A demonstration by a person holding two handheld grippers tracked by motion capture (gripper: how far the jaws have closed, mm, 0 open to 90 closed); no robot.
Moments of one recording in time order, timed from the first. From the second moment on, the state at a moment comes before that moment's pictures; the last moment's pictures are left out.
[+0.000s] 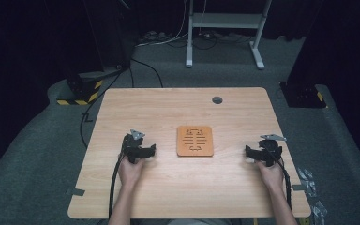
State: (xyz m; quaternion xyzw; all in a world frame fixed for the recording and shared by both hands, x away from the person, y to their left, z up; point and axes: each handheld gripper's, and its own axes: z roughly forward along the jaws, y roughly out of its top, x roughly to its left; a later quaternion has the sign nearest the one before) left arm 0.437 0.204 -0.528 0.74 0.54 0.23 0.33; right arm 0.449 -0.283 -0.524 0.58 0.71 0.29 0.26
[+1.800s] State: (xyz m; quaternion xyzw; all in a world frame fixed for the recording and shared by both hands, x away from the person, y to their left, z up) left arm 0.437 0.204 -0.528 0.74 0.54 0.23 0.33; right arm 0.451 -0.228 -0.490 0.54 0.73 0.35 0.23
